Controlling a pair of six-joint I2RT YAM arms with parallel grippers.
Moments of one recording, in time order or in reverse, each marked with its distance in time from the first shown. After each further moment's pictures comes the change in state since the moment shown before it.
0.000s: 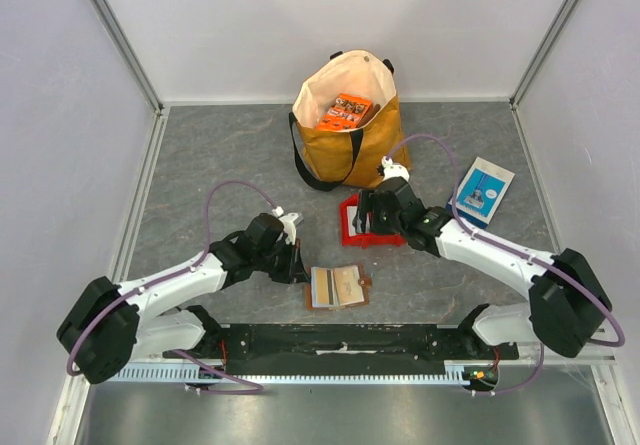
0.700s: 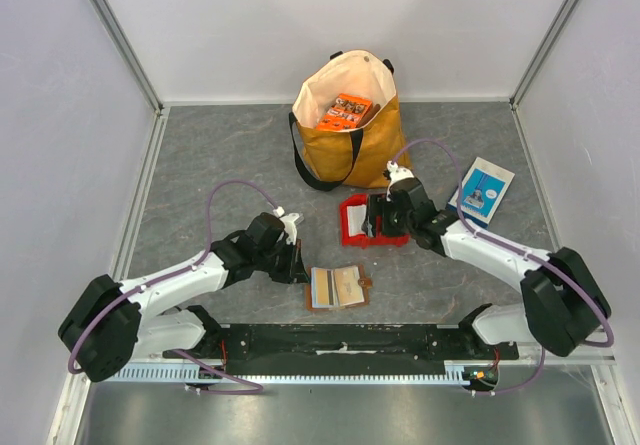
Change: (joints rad) left arm 0.000 0.015 0.006 -0.006 0.006 0.008; right arm -0.116 0.042 -0.084 0.111 -0.158 -0.134
